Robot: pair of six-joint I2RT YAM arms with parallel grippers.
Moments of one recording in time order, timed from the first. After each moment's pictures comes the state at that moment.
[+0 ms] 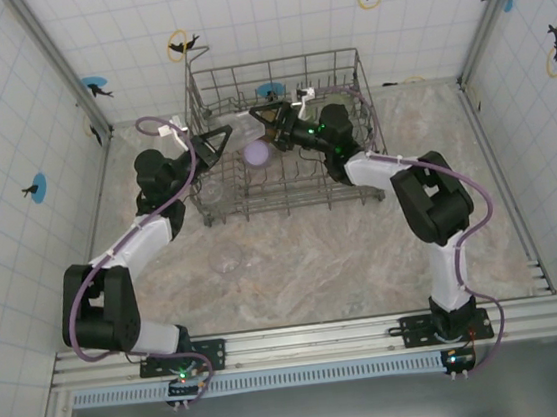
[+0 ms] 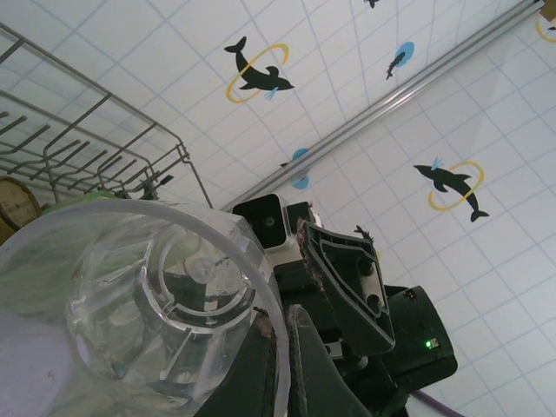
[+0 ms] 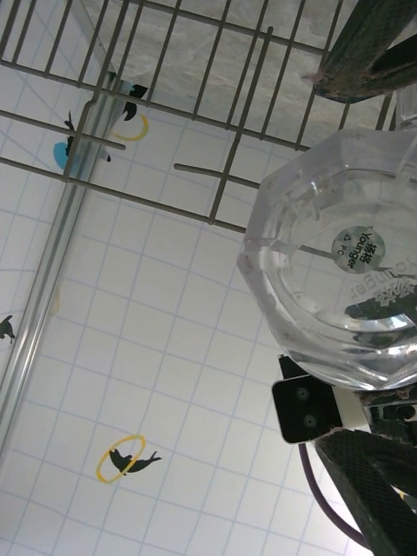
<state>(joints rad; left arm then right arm) -0.22 1.45 0.83 0.75 0.70 -1.03 0.54 2.03 1.33 0.88 -0.62 1.36</state>
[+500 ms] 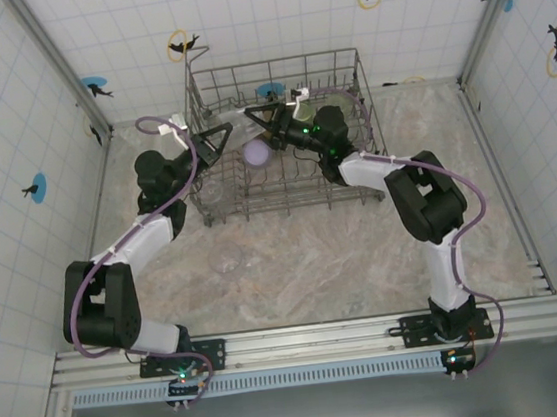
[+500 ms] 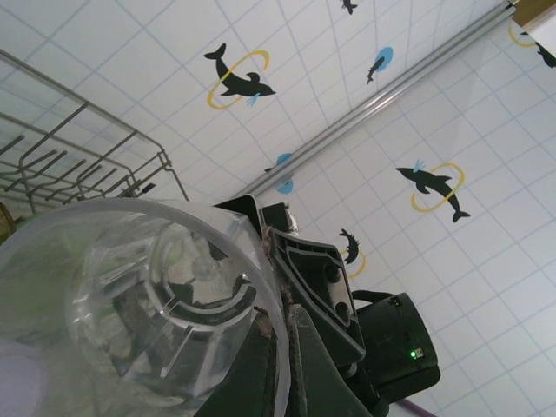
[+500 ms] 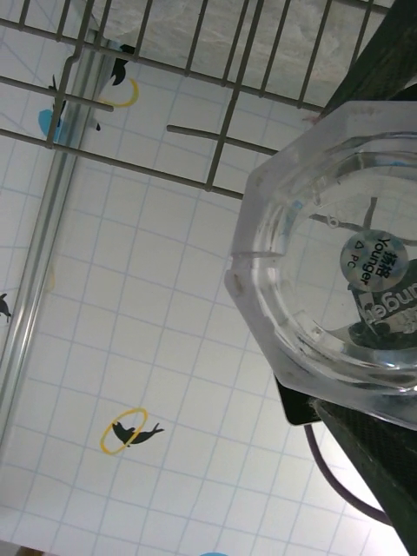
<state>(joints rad) -0.22 1.47 0.83 0.82 0.71 -1.06 0.56 2.07 1.37 0.95 -0.61 1.45</state>
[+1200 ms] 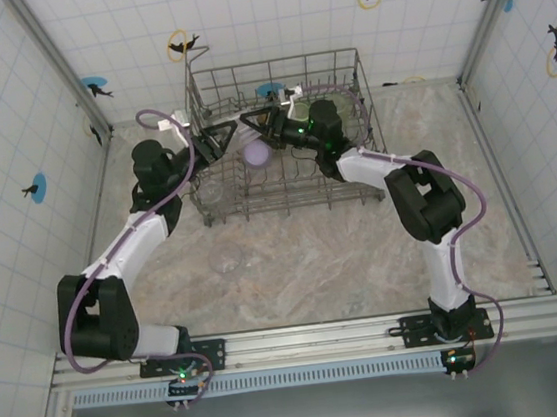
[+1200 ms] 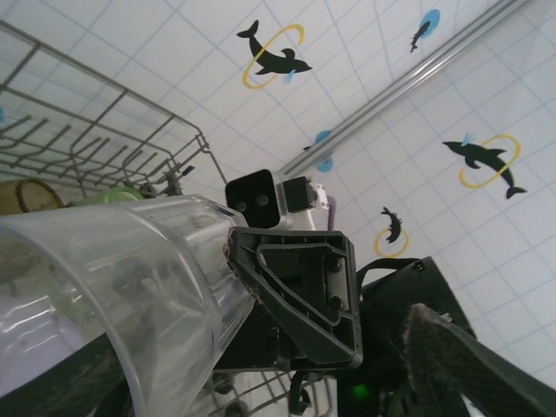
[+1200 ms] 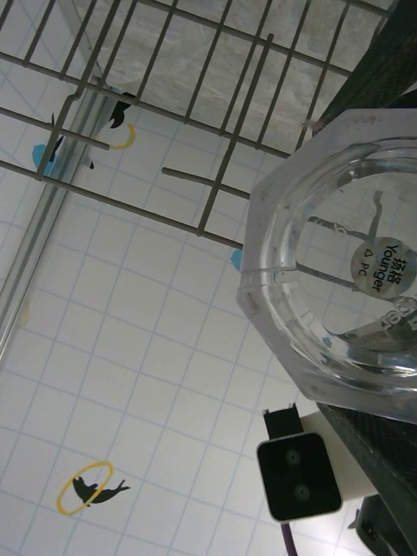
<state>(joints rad) -0.22 1.40 0.91 0.48 0.69 -0.86 0.57 2.07 1.43 0.75 -0.64 1.24</state>
